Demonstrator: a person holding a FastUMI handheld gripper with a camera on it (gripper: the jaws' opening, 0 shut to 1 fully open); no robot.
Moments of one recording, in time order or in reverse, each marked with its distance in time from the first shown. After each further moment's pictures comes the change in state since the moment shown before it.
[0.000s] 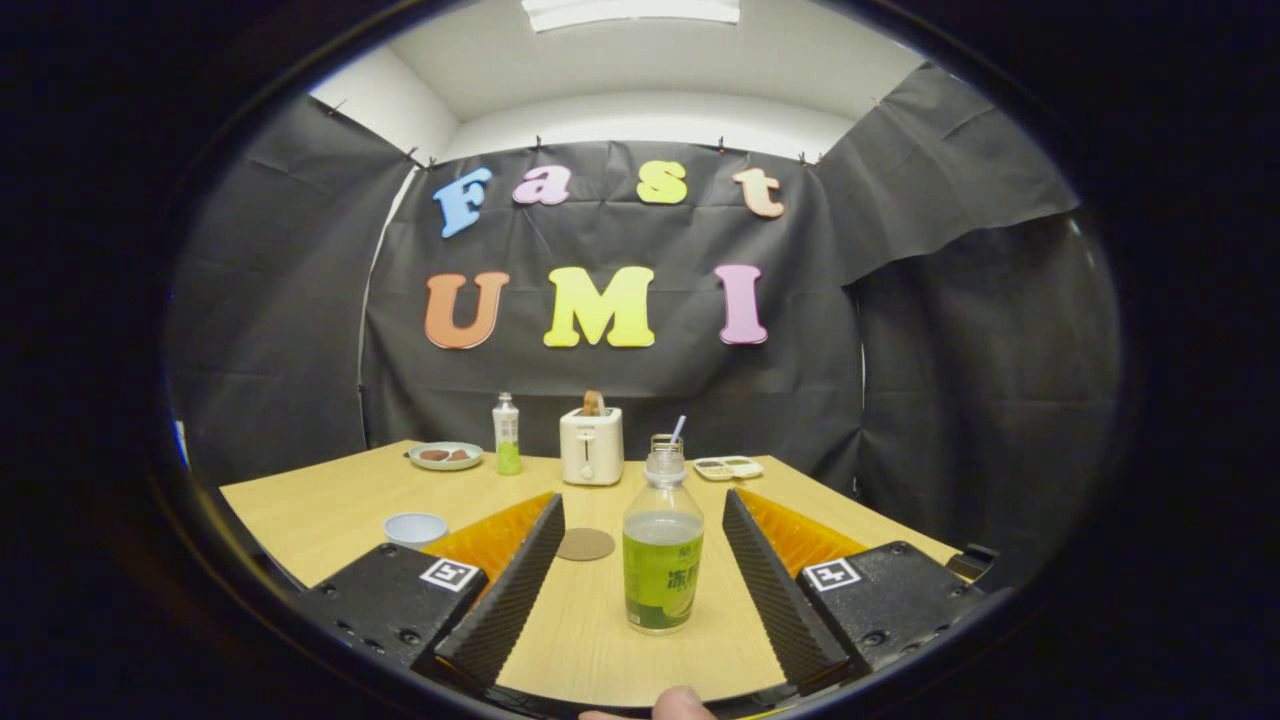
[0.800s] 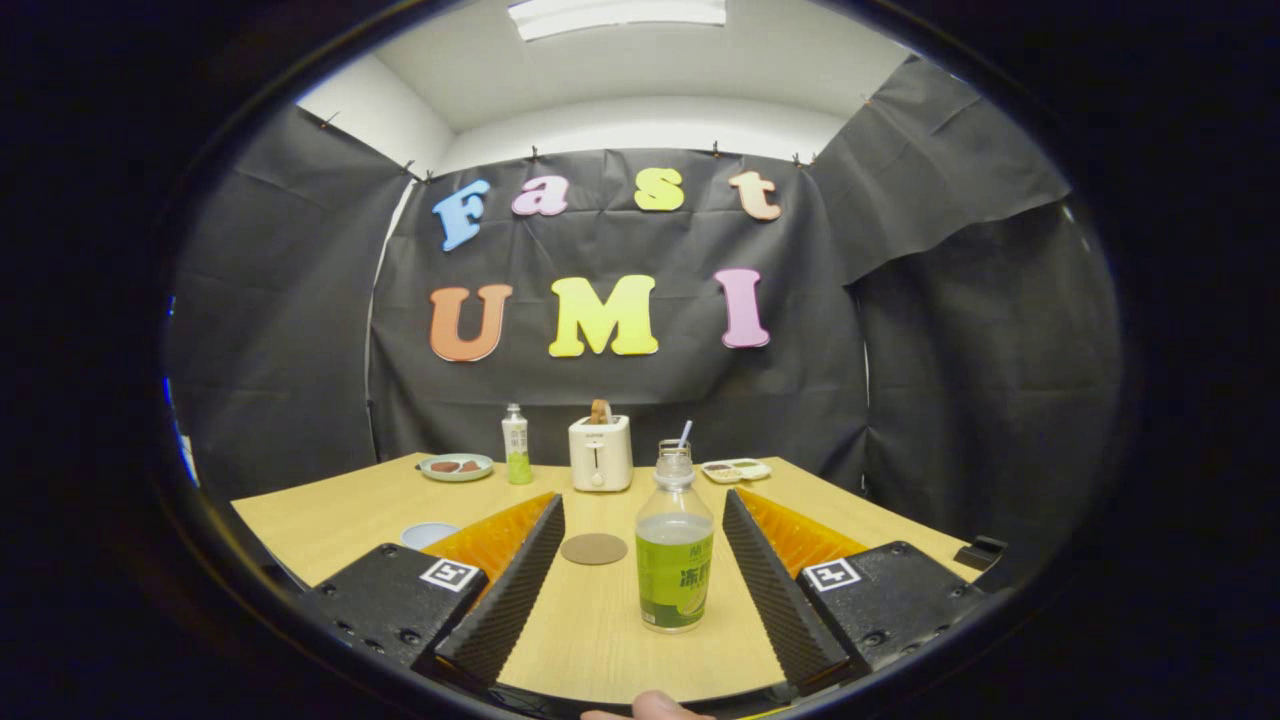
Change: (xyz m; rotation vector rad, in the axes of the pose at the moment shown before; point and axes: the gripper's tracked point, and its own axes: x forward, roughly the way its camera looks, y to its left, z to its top) arm -0.015 0.006 0.005 0.034 -0.023 0.012
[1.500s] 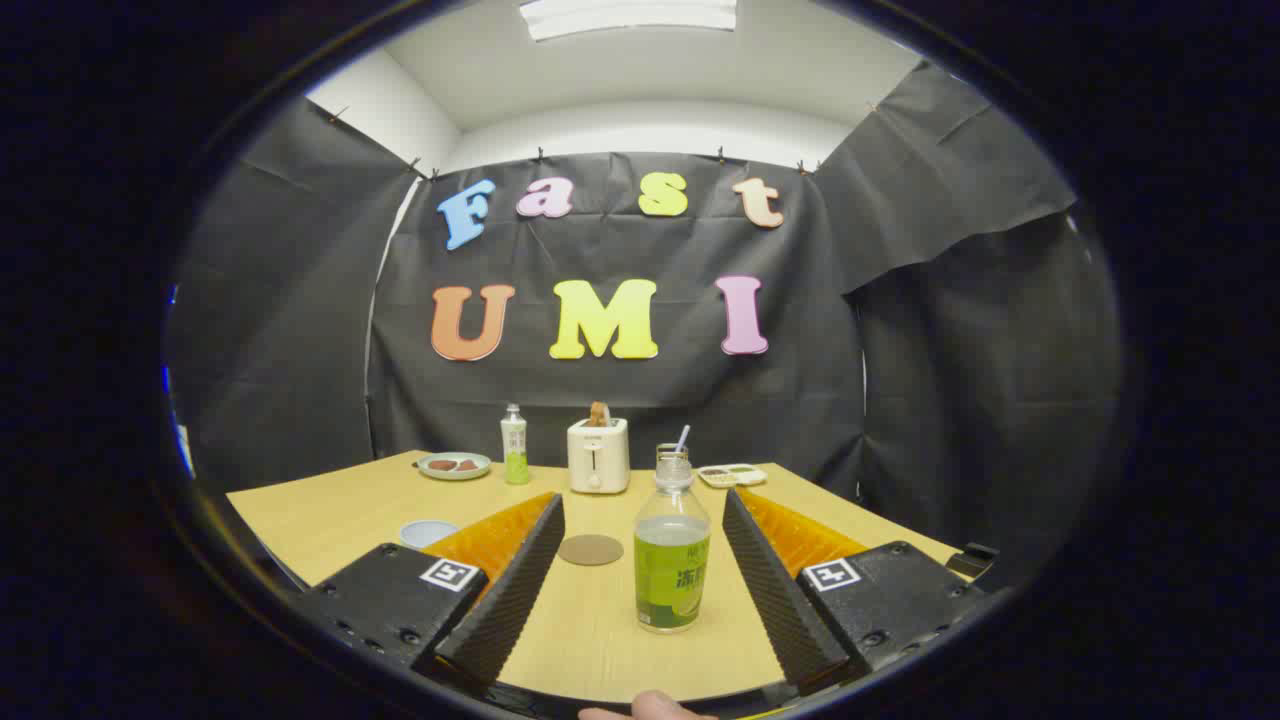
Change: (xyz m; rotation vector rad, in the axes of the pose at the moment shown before) arm -0.006 0.003 0.004 -0.028 -0.014 -0.006
